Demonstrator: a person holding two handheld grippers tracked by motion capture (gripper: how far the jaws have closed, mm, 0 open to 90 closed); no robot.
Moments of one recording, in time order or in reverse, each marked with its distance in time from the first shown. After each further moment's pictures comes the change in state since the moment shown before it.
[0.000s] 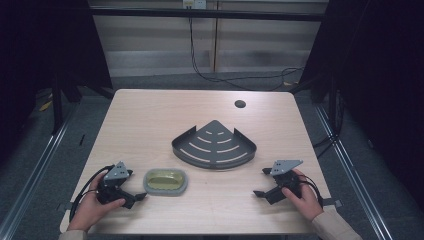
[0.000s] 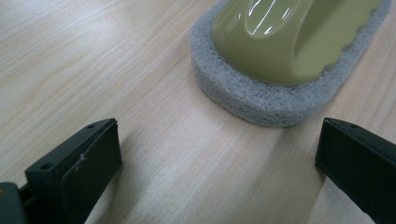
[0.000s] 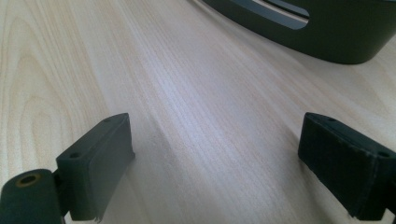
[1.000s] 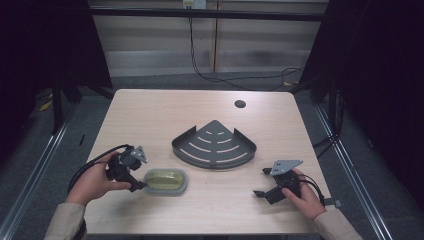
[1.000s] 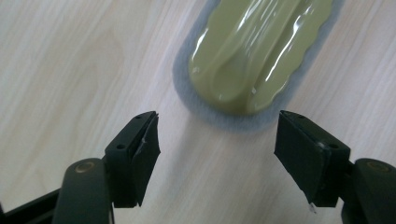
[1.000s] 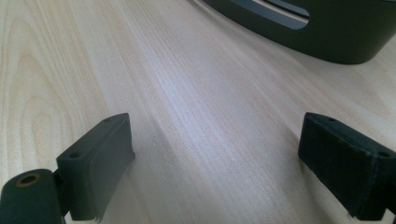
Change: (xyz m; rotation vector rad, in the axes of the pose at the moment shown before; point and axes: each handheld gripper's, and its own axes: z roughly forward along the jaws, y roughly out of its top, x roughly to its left) left arm -0.009 0.110 -0.012 0.481 -0.068 0.206; right arm 0.000 0.000 0.000 0.000 0.001 0.000
